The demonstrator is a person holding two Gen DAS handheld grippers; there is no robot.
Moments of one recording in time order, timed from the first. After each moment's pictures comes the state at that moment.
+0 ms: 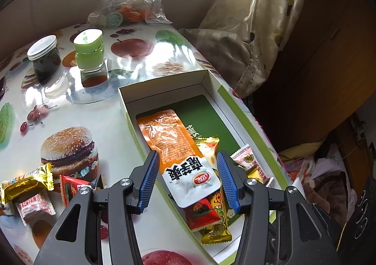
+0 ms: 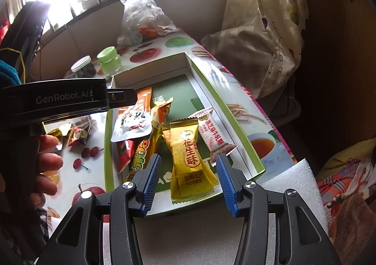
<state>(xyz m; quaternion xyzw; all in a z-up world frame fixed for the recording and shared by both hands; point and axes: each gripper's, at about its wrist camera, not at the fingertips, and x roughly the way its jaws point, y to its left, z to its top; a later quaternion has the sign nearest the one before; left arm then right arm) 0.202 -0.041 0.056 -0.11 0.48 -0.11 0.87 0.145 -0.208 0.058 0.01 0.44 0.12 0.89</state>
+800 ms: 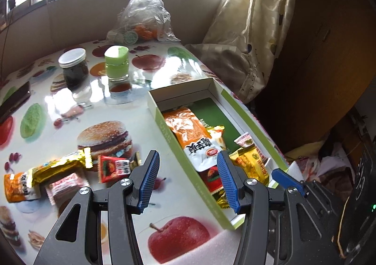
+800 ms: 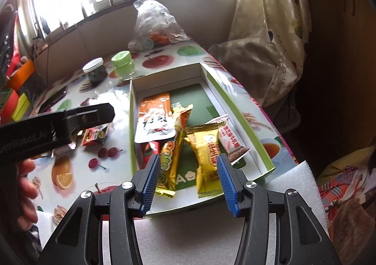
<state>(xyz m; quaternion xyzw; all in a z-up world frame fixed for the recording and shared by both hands) 0.142 -0.014 0.086 -0.08 0.43 -0.09 0.89 0.125 -0.183 0.077 -0.01 0.42 0.12 0.90</state>
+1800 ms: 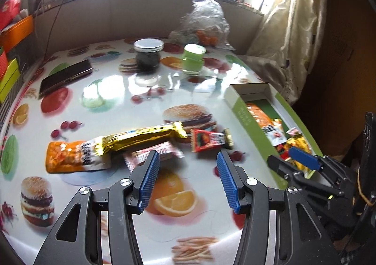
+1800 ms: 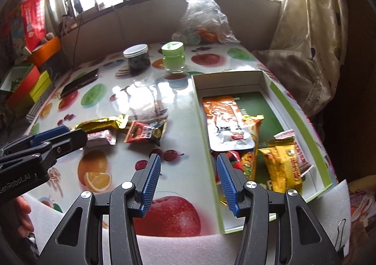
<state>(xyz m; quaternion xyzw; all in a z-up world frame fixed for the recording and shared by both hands) 0.078 0.092 0.070 -0.11 0.41 0.01 0.90 0.124 -0.097 0.073 -0.05 0.42 0.20 0.89</state>
